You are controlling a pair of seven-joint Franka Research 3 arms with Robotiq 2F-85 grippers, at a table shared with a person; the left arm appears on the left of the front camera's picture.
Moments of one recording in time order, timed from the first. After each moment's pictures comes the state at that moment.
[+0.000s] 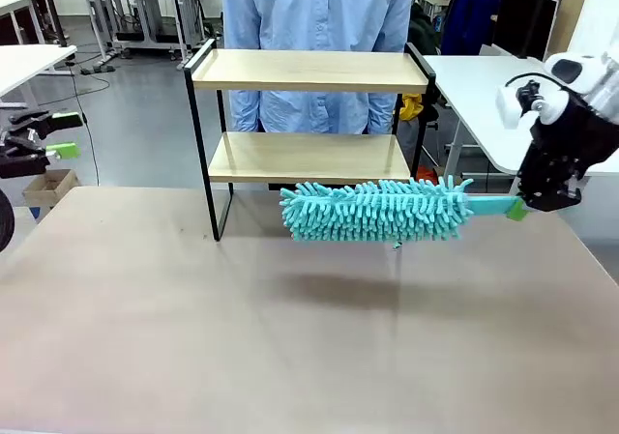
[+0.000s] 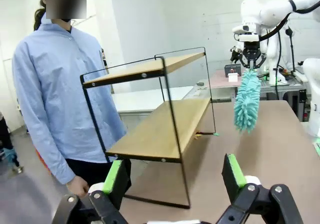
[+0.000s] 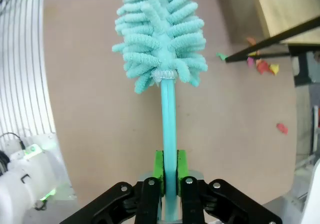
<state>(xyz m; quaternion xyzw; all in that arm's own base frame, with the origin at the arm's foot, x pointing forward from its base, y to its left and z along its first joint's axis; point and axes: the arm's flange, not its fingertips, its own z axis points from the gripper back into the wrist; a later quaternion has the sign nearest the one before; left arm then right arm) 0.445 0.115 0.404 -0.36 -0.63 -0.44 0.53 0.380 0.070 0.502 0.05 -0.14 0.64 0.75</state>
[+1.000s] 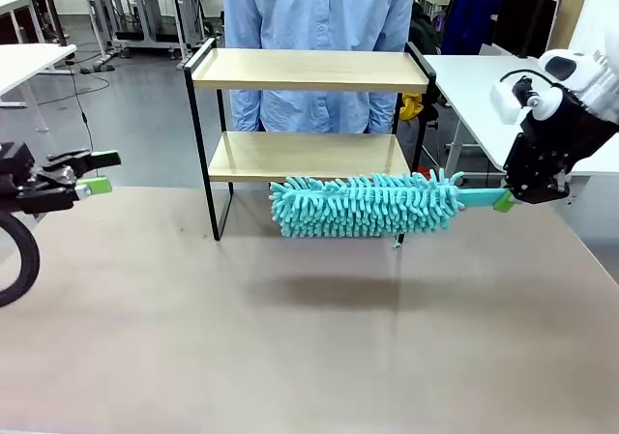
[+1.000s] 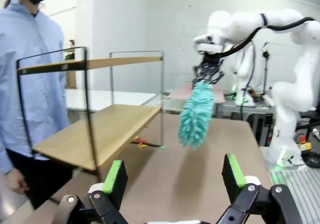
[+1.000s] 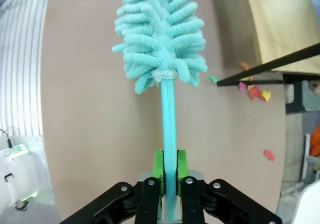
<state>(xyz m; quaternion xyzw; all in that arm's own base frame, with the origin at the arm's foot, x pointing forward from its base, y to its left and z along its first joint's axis) 0.385 0.031 0.376 -0.47 -0.57 -0.41 0.53 0.403 0.068 0.496 0.08 -0.18 0.68 0.71</state>
